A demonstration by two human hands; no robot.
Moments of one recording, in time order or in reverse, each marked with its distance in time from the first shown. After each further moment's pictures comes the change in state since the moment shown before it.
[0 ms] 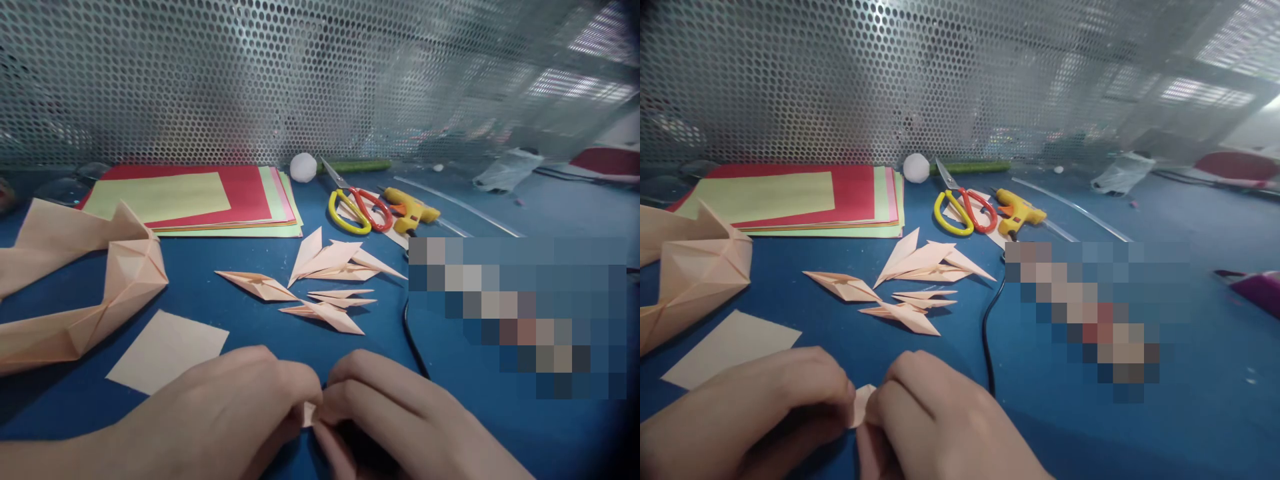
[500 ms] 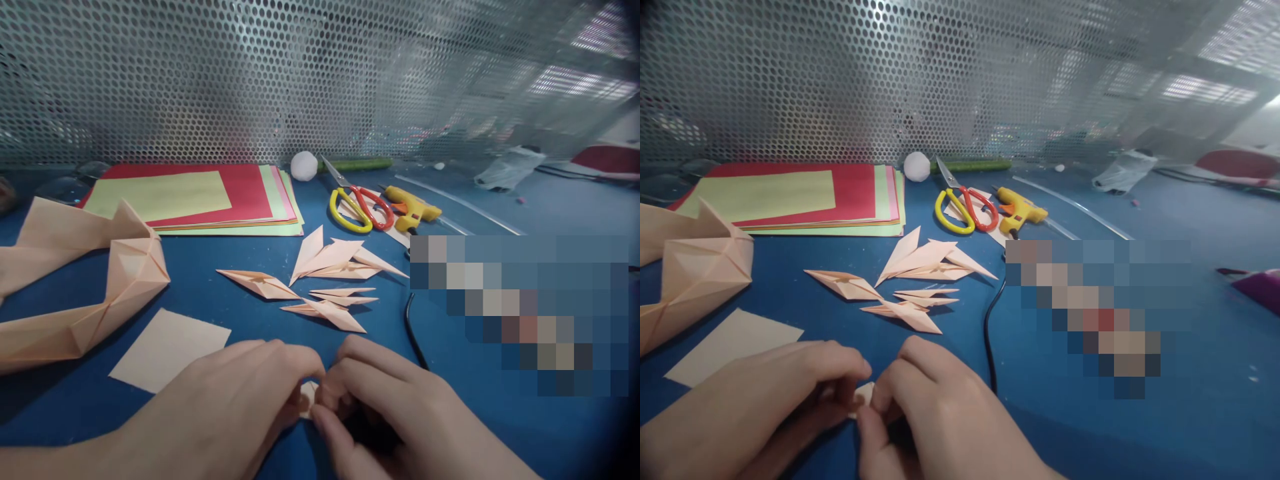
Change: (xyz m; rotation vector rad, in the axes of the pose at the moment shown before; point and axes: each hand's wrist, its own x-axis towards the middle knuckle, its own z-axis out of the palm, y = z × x) left_hand 0.005 -0.005 0.001 0.138 -0.076 0.007; right_hand 0.009 -0.007 -0.007 0.127 -0.073 0.215
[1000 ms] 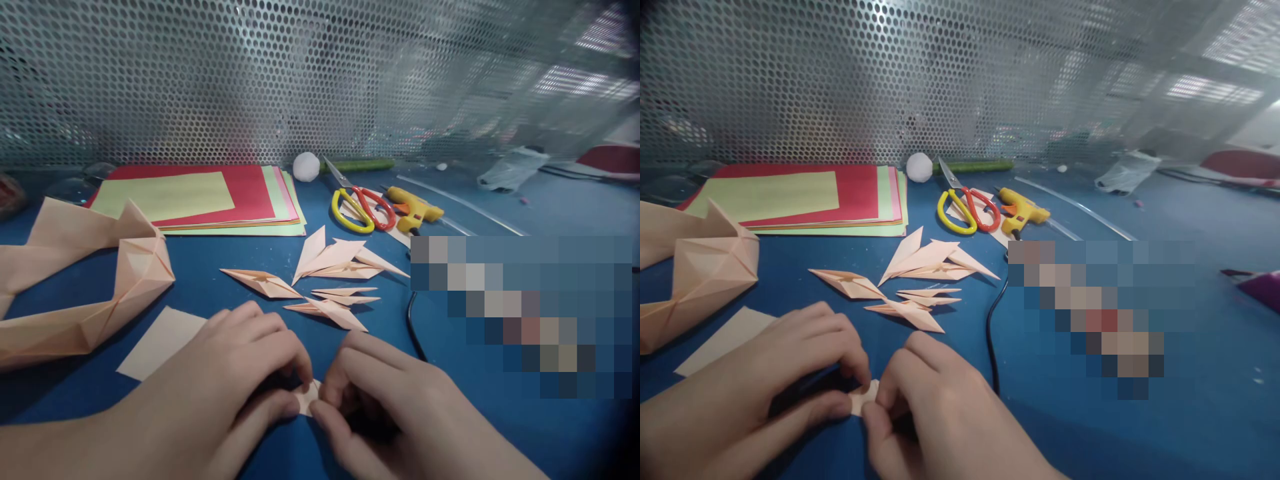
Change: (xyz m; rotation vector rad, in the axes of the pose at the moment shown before) left_hand 0.006 -0.006 -0.023 -0.365 -0.245 -0.201; right_hand 0.003 0.006 0.010 0.062 0.090 -0.034
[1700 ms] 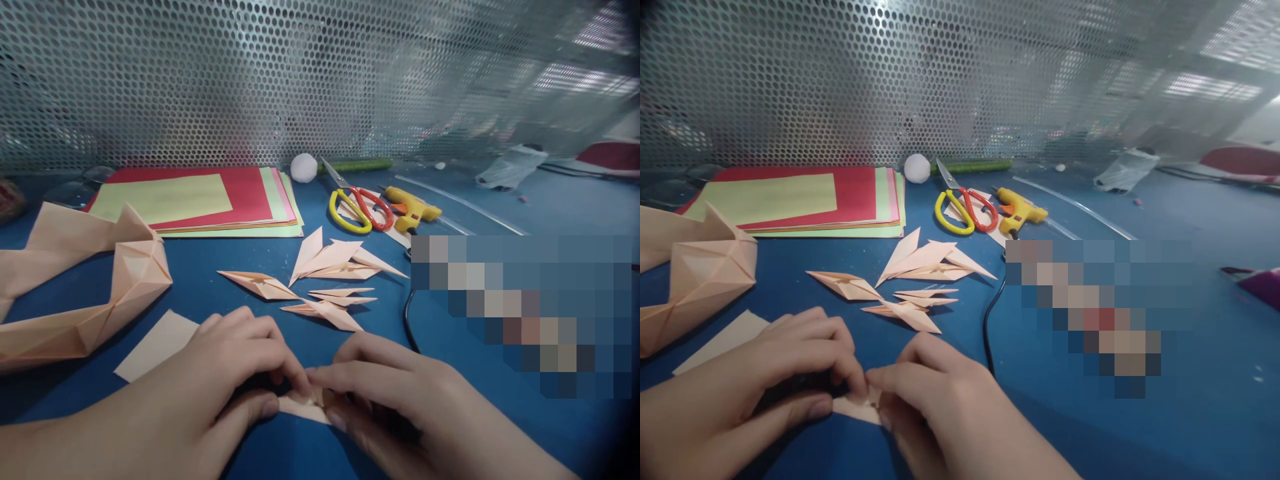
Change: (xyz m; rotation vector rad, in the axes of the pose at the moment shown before) left_hand -0.008 -0.007 0.005 -0.143 0.021 -0.106; right_hand 0.006 -0.008 -0.029 0.086 -0.283 0.069
